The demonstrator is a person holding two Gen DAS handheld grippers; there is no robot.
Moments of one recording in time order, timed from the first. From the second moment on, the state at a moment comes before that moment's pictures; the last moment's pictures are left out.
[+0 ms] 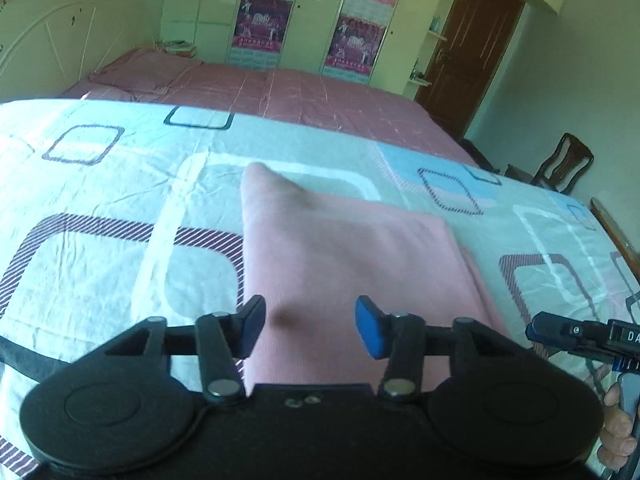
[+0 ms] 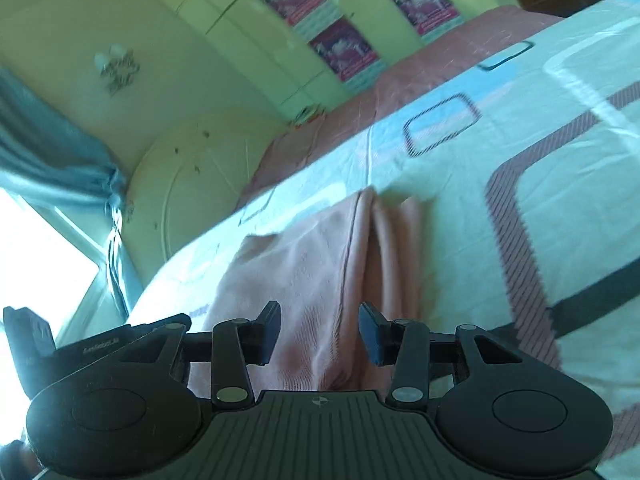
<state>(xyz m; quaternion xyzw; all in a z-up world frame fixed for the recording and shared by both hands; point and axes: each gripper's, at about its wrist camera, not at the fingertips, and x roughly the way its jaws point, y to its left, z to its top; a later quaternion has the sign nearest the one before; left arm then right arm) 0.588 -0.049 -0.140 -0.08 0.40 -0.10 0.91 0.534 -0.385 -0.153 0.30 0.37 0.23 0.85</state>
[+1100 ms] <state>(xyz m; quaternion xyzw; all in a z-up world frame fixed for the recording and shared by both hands) 0.615 -0.062 -0.175 0.02 0.41 -0.21 0.89 0.535 -0.332 -0.162 0.09 0.44 0.15 0.88</state>
